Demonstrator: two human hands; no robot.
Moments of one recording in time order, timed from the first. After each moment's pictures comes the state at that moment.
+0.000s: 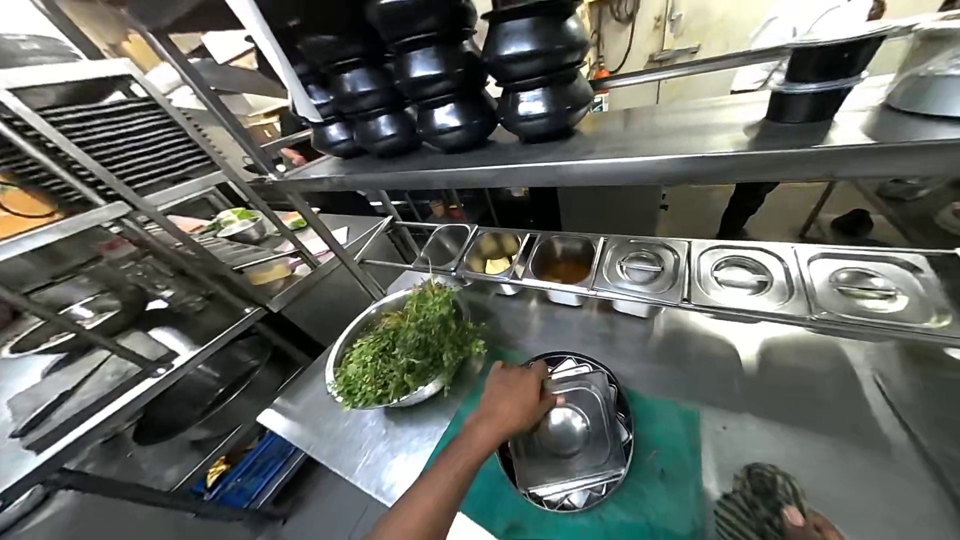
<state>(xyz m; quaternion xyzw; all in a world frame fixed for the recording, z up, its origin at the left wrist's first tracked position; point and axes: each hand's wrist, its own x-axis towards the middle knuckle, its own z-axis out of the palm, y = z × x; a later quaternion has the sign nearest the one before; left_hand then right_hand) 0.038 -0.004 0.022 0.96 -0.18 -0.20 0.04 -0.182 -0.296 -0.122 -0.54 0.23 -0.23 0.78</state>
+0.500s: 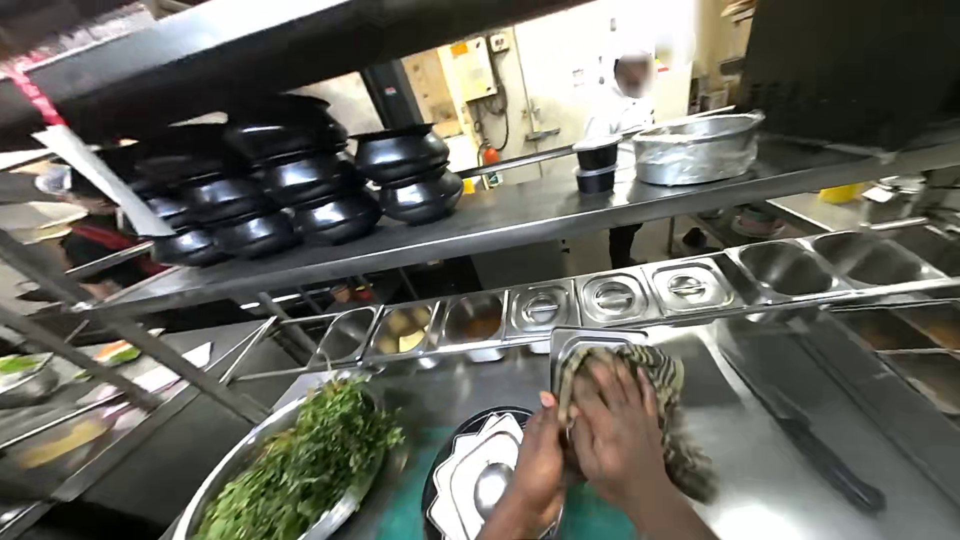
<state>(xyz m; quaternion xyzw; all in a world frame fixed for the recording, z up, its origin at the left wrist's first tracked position) -0.047 -0.135 0.026 0.55 -0.18 -0.24 0.78 -0.081 -0.255 0.006 -0.87 0.06 -0.45 0.18</state>
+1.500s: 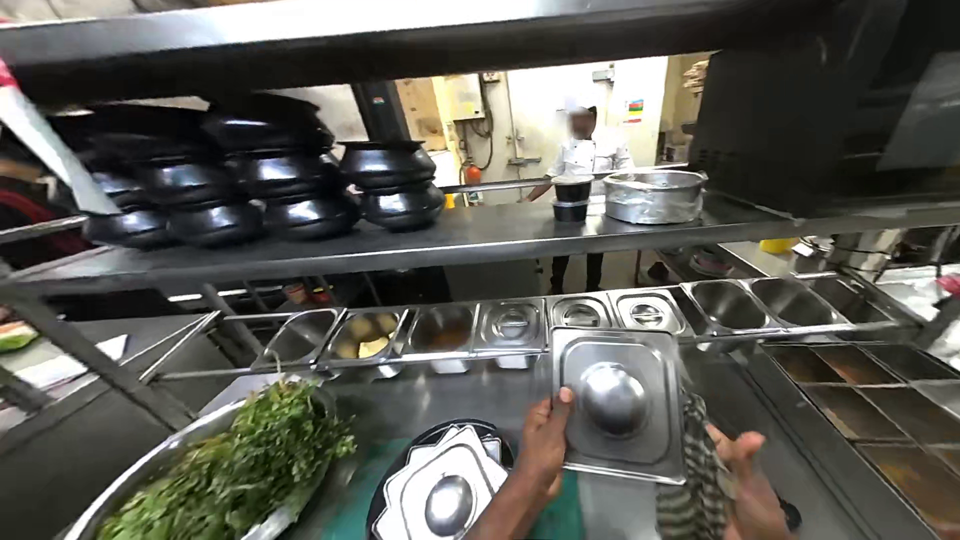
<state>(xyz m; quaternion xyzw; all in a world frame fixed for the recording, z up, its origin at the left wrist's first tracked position) -0.045 -0.189 0.011 0.54 -0.21 -0.18 0.79 -0.199 -0.370 -0.018 -0.52 0.15 -0.30 0.78</state>
